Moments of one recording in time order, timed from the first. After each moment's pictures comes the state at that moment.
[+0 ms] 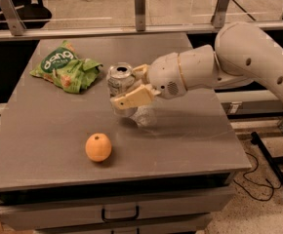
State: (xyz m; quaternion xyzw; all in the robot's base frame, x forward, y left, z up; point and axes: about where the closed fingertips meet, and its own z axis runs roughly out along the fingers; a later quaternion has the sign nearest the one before) arm 0.522 0.039 0.903 -0.56 0.62 0.35 0.42
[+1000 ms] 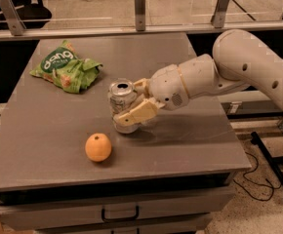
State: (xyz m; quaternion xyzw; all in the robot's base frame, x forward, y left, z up) arm 0.492 0.036 0.878 -0.60 0.59 0.38 0.37
